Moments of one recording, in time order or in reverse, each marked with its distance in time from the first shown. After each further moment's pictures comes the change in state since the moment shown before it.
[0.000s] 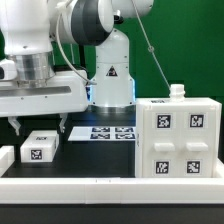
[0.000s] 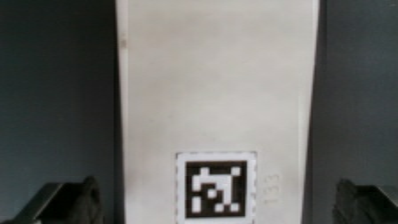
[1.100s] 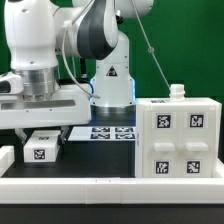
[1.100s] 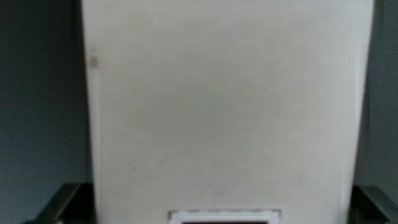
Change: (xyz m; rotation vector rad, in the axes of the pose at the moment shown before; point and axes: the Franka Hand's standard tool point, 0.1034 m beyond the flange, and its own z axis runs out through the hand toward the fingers) arm -0.001 -0.003 0.022 -0.018 -0.007 -0.018
